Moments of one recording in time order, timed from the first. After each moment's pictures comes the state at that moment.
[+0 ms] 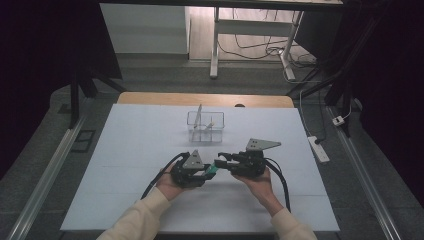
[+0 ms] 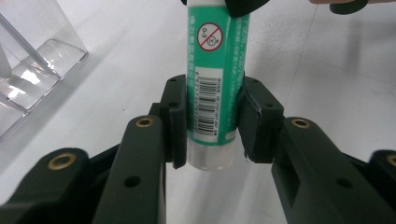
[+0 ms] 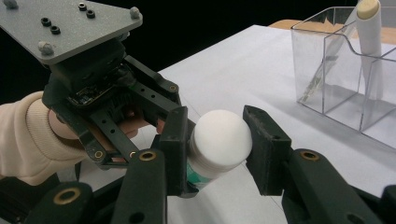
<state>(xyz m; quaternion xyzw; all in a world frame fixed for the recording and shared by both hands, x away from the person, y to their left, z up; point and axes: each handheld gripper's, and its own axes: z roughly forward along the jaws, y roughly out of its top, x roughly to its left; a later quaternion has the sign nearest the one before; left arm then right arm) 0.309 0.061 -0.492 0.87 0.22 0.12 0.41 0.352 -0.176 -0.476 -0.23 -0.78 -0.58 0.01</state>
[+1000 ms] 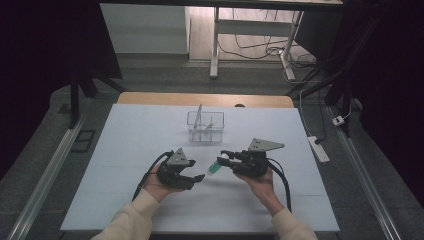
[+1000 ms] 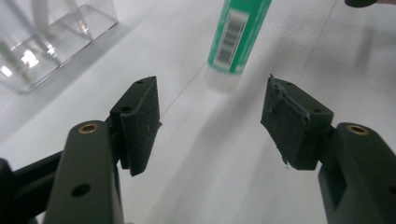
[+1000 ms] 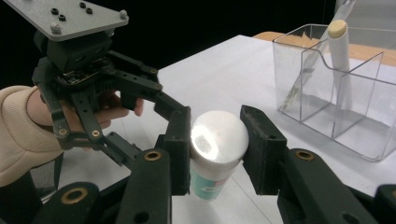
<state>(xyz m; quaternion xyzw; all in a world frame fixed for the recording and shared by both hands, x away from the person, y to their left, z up) 0.300 0.104 -0.489 0.86 0.29 0.10 0.42 0.349 -0.181 -0.472 -0.23 -0.77 -0.59 -0.03</state>
